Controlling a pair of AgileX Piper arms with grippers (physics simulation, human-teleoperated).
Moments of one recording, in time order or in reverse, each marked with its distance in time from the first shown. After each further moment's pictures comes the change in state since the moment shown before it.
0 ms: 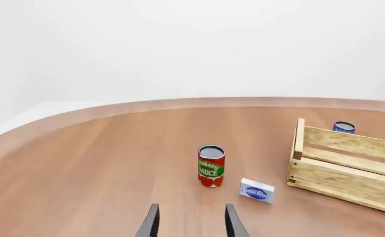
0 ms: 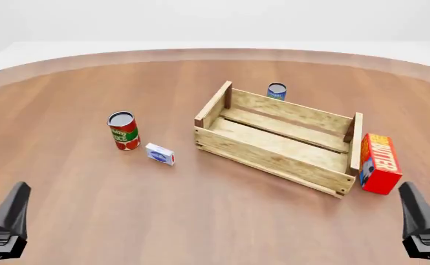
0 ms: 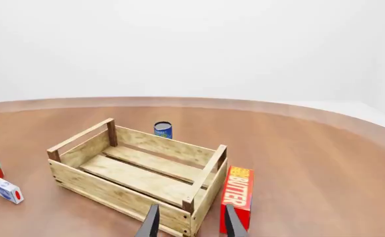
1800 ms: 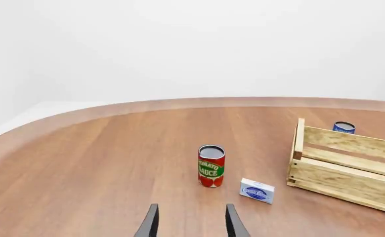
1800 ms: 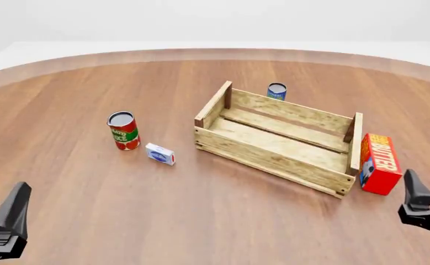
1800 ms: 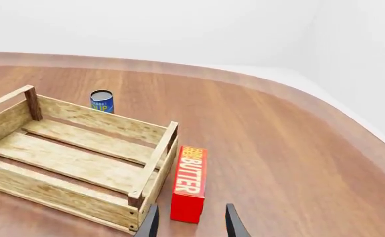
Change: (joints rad) left arm 0.000 0.000 0.000 0.000 0.000; right arm -0.214 0.534 -0.001 -0.371 -0.132
